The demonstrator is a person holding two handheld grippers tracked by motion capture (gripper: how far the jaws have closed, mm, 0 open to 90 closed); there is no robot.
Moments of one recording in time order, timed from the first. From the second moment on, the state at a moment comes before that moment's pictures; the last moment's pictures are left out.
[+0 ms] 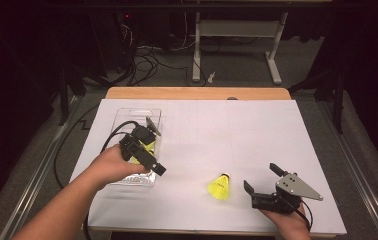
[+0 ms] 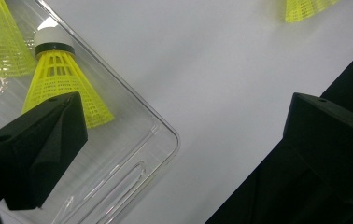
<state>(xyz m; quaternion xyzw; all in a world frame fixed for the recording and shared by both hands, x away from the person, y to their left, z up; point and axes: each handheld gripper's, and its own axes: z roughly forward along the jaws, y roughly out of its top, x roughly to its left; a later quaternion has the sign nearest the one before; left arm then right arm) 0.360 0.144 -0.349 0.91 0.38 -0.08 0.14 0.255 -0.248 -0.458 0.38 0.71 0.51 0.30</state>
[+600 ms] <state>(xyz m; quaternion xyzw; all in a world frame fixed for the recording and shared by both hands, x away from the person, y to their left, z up) 0.351 0.121 -0.348 0.92 0.37 -0.08 0.15 0.257 -0.255 -0.460 0.40 0.71 0.51 0.30</state>
